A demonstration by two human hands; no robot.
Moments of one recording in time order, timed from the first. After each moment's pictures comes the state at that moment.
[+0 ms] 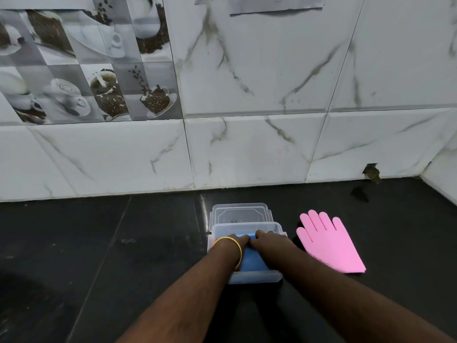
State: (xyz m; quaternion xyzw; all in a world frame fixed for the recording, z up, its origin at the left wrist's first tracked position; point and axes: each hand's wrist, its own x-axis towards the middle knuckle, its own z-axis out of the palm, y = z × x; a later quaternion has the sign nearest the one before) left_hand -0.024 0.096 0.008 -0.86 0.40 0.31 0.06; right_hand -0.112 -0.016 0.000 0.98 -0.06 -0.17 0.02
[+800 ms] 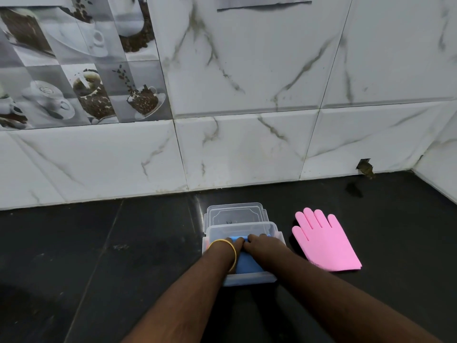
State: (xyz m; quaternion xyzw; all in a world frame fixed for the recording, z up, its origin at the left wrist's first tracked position) left_hand -0.015 0.093 -0.006 -0.85 0.41 0.32 0.10; right_hand -0.105 -0.017 -0.014 0.99 -0.03 -0.16 0.00
